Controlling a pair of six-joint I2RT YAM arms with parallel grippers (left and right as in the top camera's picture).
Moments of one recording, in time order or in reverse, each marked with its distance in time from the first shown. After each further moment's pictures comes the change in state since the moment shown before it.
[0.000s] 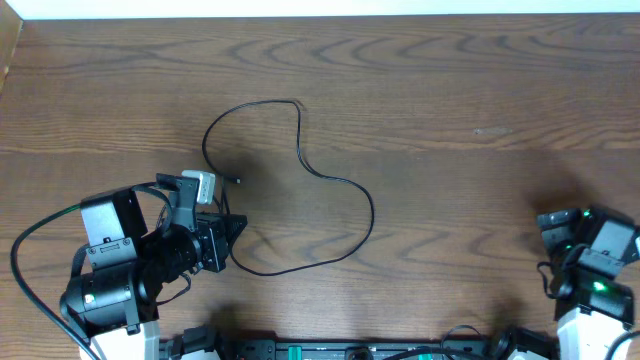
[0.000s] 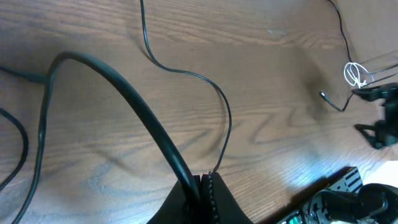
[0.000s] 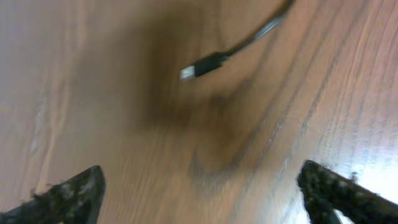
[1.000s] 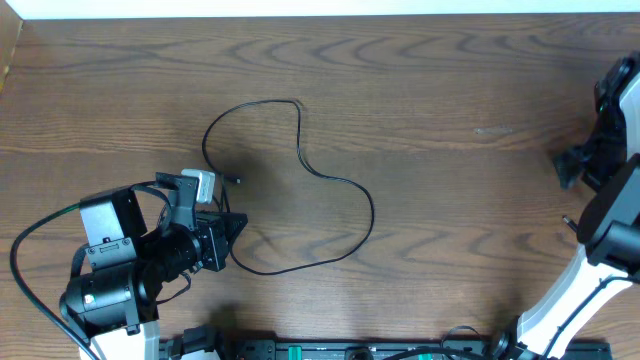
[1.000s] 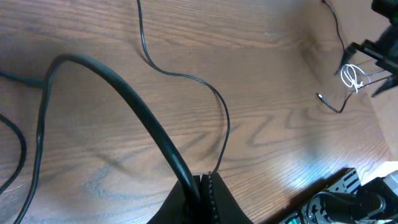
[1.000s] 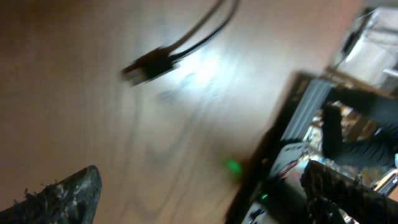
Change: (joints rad) left arm 0.000 0.000 0.001 0.012 0.010 -0.003; right arm 0.000 1.316 1.302 -1.057 0.092 0.046
